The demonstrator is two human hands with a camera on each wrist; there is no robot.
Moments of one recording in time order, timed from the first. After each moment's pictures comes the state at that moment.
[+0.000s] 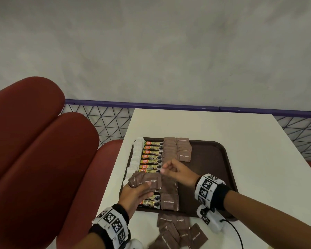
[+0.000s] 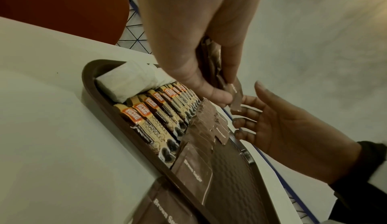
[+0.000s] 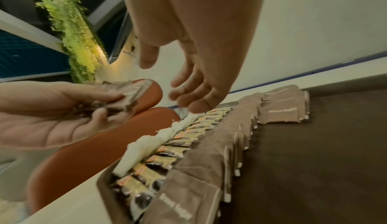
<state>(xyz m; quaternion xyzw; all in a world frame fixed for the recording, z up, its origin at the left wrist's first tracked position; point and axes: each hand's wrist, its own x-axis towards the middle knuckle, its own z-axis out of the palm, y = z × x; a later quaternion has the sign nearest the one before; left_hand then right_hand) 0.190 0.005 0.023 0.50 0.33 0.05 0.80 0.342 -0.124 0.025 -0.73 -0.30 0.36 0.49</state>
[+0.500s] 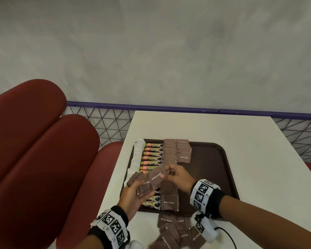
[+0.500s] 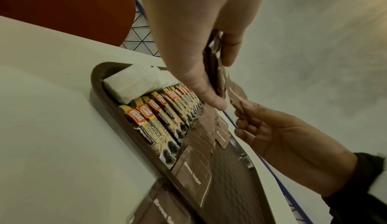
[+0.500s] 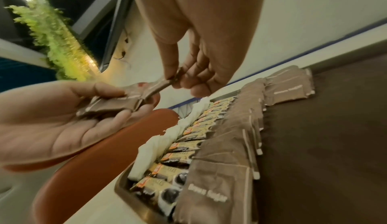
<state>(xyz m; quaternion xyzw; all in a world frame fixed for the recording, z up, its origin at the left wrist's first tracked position) 0.186 0.006 0.029 0.39 0.33 0.06 0.86 0.331 -0.119 0.011 -0.74 -0.28 0.33 0.52</state>
